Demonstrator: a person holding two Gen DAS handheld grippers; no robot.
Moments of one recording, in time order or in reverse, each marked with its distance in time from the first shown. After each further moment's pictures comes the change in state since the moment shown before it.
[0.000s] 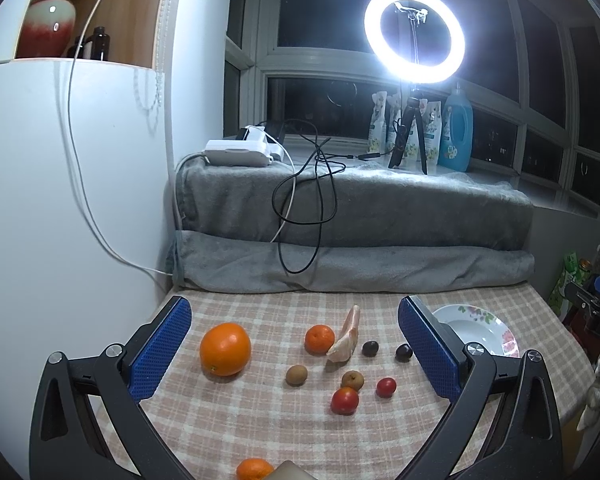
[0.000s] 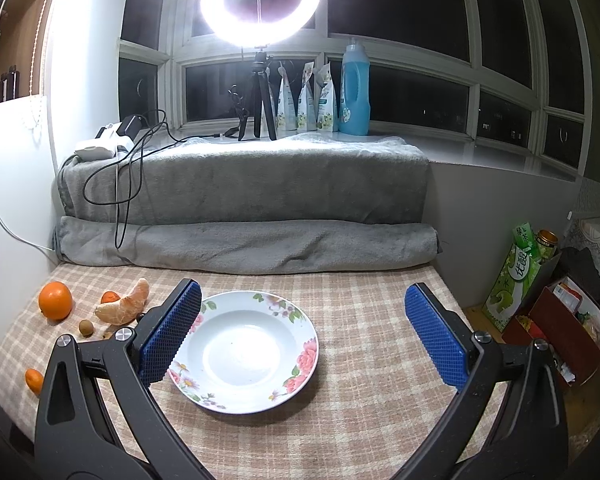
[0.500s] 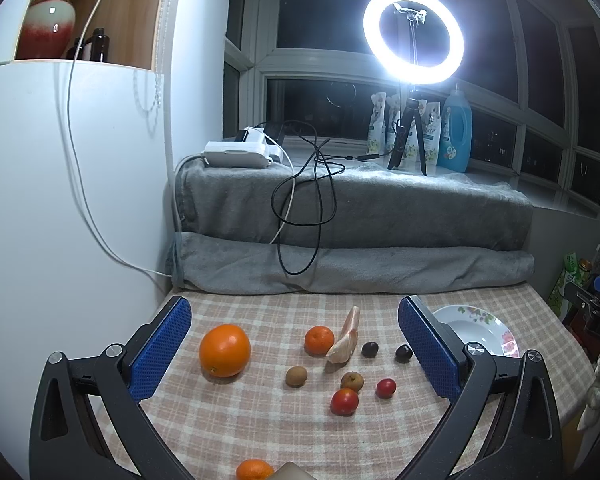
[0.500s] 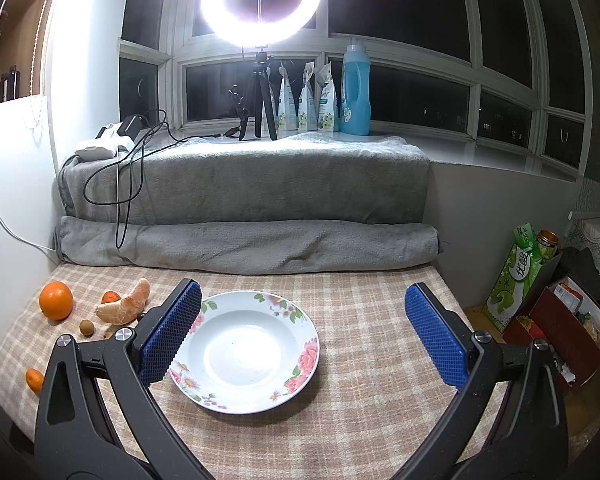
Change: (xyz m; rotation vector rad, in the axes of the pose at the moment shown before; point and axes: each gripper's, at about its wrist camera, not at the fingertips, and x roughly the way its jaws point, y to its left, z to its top) left arm 0.000 -0.001 -0.001 -0.001 -0.002 0.000; right arm 0.001 0.001 0.000 -0.001 0.000 -0.001
